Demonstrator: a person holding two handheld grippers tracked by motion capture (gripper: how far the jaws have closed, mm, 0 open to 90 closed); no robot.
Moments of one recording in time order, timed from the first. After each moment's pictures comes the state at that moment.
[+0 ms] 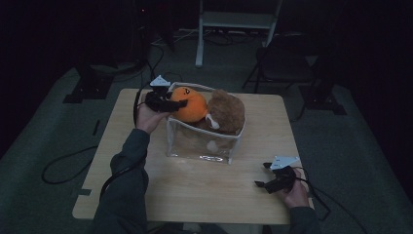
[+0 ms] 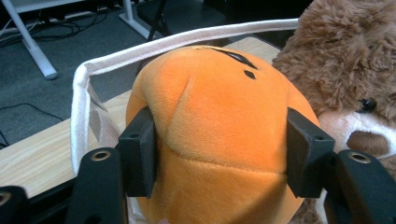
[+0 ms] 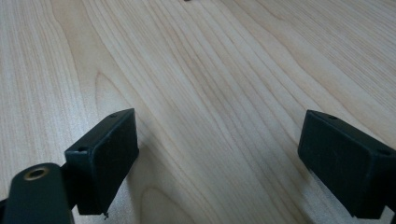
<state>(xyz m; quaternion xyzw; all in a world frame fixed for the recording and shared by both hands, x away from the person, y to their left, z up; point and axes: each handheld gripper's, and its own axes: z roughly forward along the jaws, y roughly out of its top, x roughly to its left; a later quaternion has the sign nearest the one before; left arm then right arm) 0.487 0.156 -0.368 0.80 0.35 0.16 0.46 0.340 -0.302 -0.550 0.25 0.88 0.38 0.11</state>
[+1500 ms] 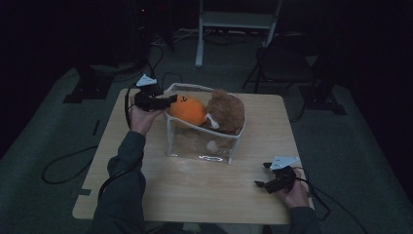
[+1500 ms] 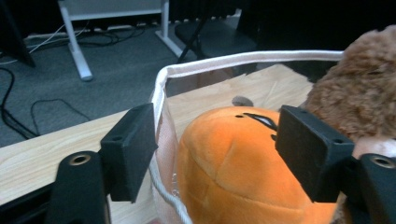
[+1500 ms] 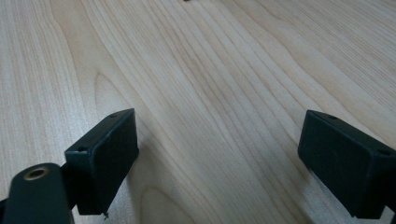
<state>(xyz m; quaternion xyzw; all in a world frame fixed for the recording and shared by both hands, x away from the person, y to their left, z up) 0.481 0.186 -0.368 0.74 0.41 0.20 0.49 0.340 -0.302 -0.550 0.25 0.88 0.38 0.11</state>
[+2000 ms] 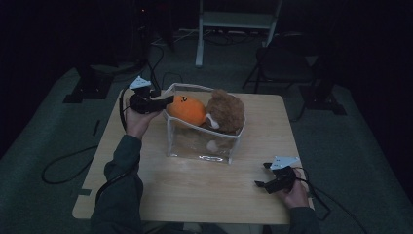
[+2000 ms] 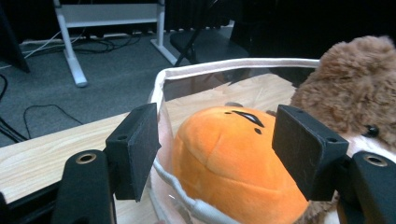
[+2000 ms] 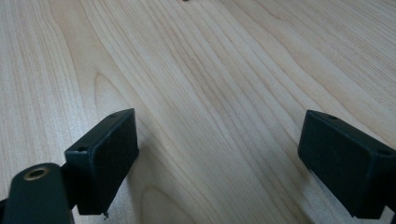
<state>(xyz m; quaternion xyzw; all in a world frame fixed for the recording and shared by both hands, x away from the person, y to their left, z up) 0.465 0.197 -0.364 0.73 0.41 0.19 0.51 0.339 -0.302 -0.550 0.26 0.88 0.38 0.11</state>
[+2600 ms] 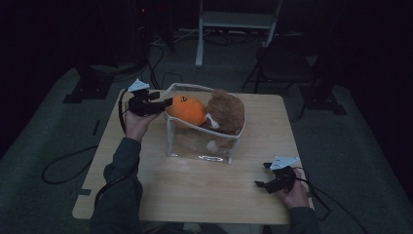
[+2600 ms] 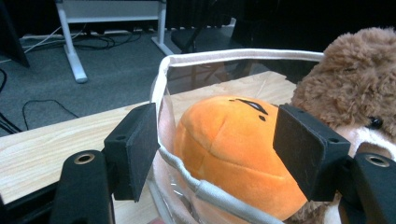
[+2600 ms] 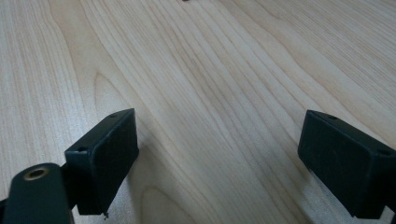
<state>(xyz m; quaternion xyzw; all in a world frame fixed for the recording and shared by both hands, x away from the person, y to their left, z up) 0.463 0.200 -0.373 0.73 0.42 0.18 0.51 0.339 -0.302 -0.550 0.26 0.88 0.38 0.11</state>
